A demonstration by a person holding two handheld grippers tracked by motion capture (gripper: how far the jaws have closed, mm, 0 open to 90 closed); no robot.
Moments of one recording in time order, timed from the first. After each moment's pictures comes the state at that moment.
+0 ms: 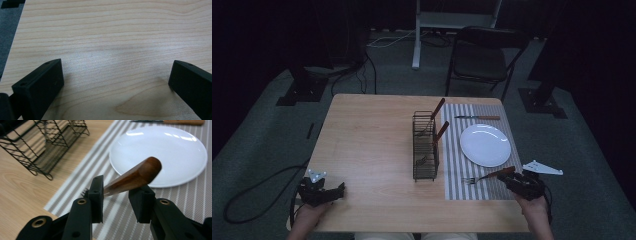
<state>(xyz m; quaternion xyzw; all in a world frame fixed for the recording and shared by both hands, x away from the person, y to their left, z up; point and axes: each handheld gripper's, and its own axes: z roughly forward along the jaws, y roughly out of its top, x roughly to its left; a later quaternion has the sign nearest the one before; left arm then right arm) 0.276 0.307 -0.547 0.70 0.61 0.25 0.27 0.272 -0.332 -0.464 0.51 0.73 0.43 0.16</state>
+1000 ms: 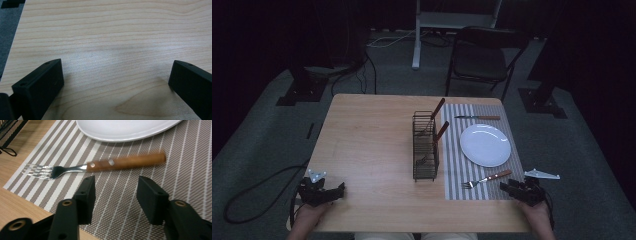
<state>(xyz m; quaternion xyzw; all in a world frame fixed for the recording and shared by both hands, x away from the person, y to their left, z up) 0.276 0.307 -0.547 0.70 0.61 0.25 0.27 0.284 -0.371 -0.531 0.55 0.73 0.39 0.10</state>
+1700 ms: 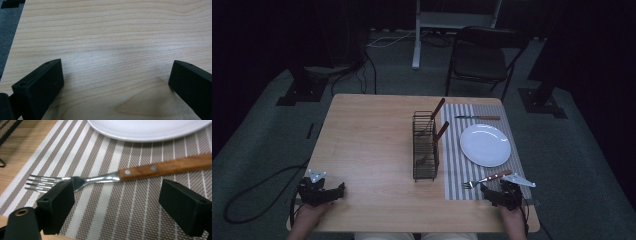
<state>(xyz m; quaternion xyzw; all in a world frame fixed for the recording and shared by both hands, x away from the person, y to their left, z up) 0.276 0.307 -0.547 0.70 0.61 0.25 0.27 0.272 -0.290 -0.542 0.59 0.69 0.37 0.20</state>
